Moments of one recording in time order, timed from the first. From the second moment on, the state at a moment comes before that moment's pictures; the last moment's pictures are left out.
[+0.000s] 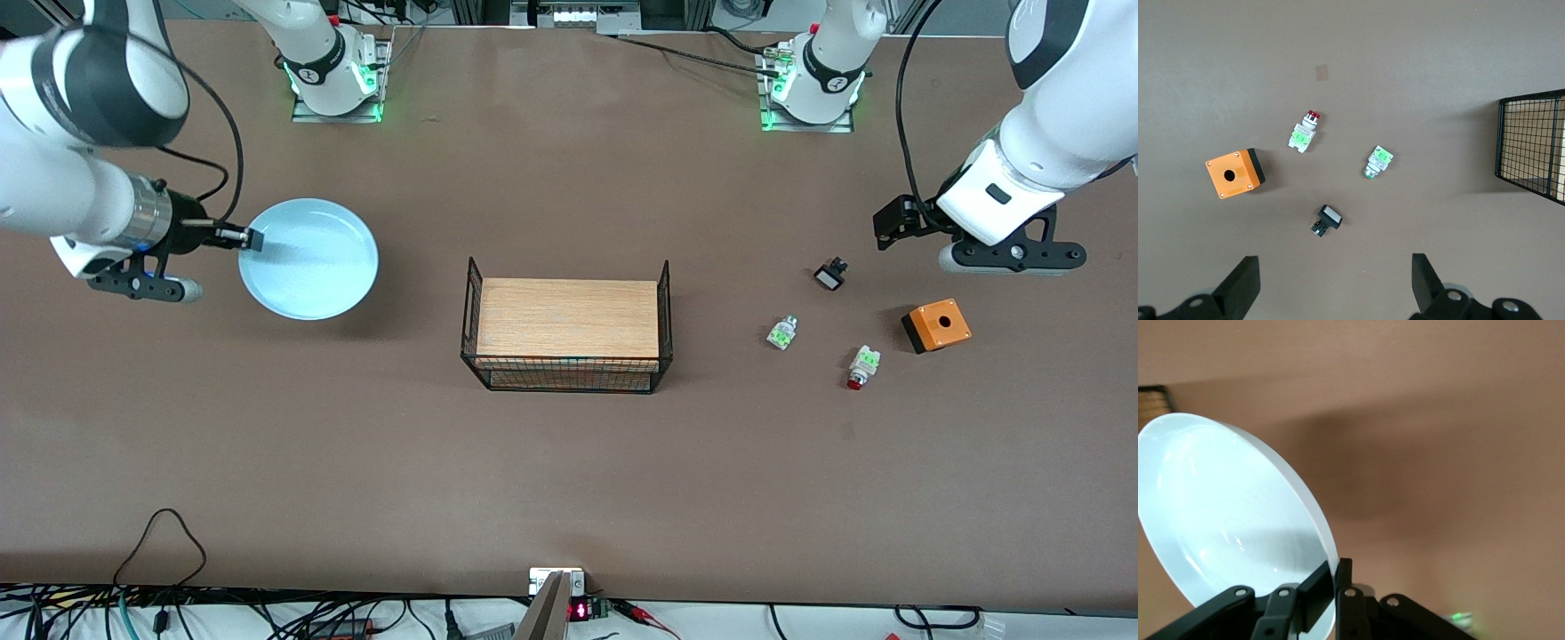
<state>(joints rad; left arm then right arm) -0.08 0.02 -0.08 -1.71 0.02 1.68 -0.14 0.14 0.11 -0.04 -1.74 0.17 1.60 0.32</state>
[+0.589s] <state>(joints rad) -0.08 0.02 -0.07 -1.71 0.02 1.68 -0.14 0.39 0.11 -0.03 -1.59 0.31 1.57 0.95</state>
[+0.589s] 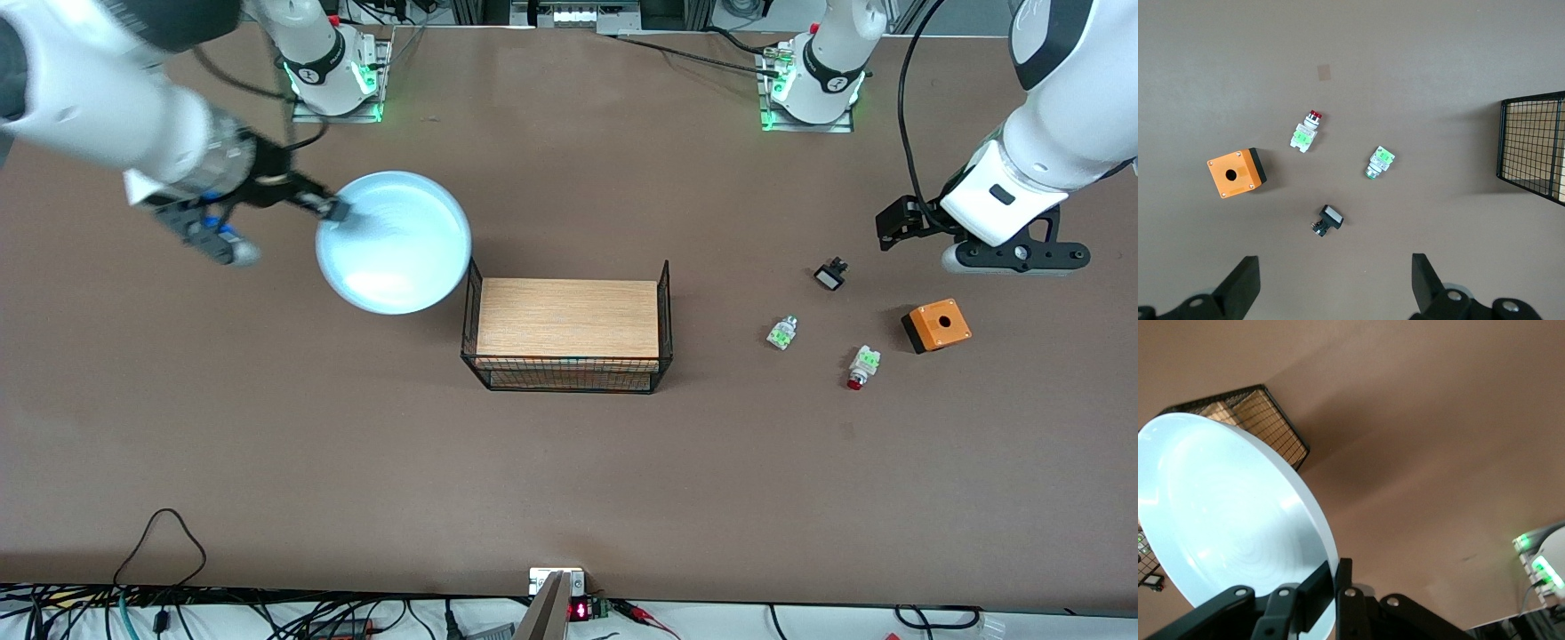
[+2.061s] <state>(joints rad) -0.08 0.02 -0.07 -1.71 0.02 1.68 -0.14 0.68 0.40 -0.03 -1.53 0.30 1.95 1.41</state>
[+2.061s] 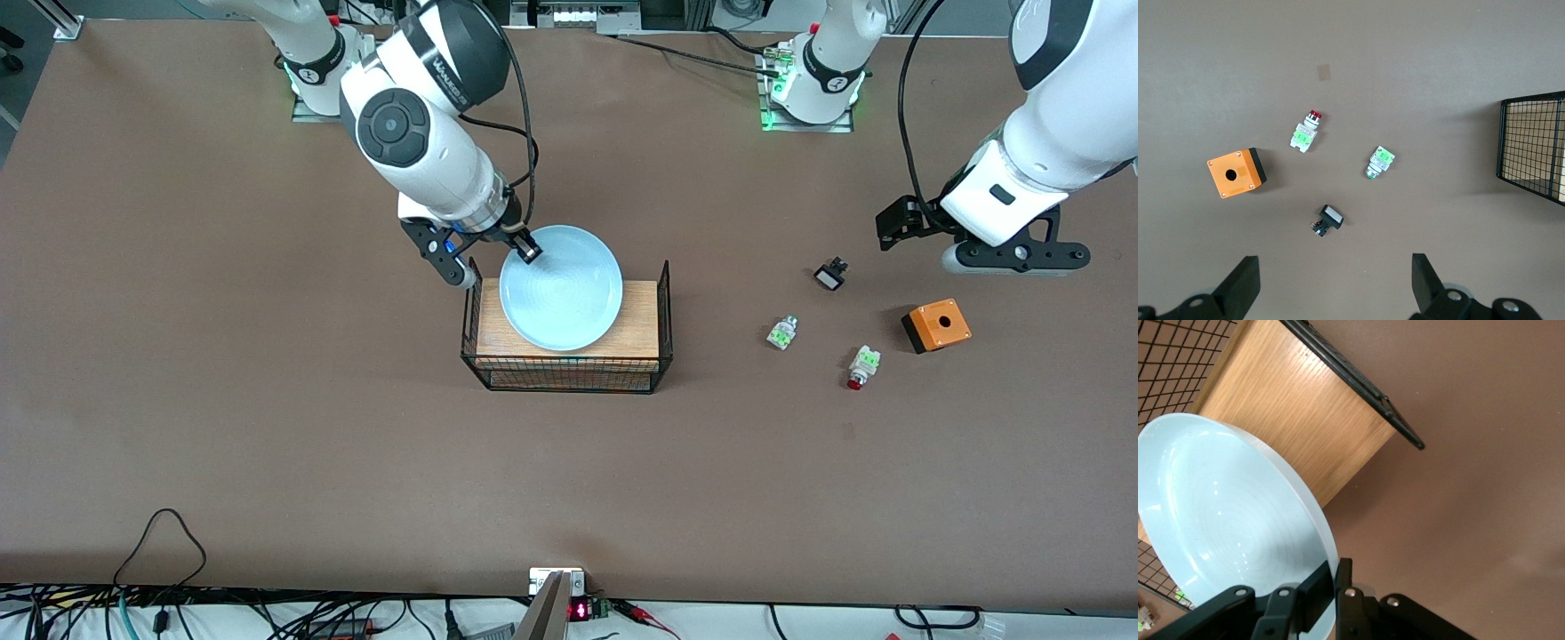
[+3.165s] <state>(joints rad) -0.08 0.02 -0.07 -1.71 0.02 1.68 -0.14 0.68 0.47 -0.05 -1.53 0.25 2.02 1.33</state>
